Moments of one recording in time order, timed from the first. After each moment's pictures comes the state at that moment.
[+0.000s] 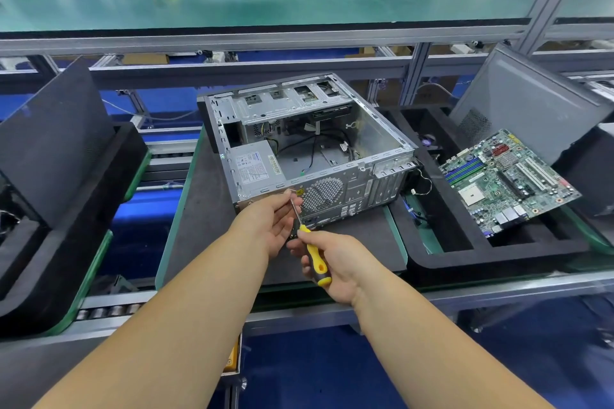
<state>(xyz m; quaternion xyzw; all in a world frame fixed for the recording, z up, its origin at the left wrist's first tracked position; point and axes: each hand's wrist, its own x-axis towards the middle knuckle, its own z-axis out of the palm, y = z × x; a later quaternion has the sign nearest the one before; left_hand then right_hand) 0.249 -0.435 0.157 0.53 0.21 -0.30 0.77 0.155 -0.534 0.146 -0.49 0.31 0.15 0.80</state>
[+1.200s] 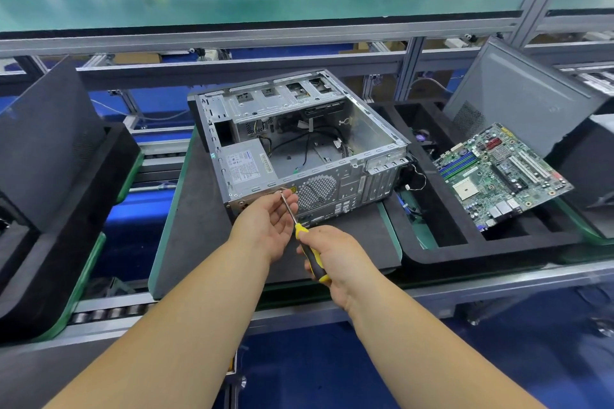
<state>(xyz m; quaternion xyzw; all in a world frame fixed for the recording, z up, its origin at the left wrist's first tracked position) 0.243 -0.446 0.145 0.45 0.22 -0.27 0.83 0.147 -0.533 0.149 -0.59 0.29 0.07 0.74</state>
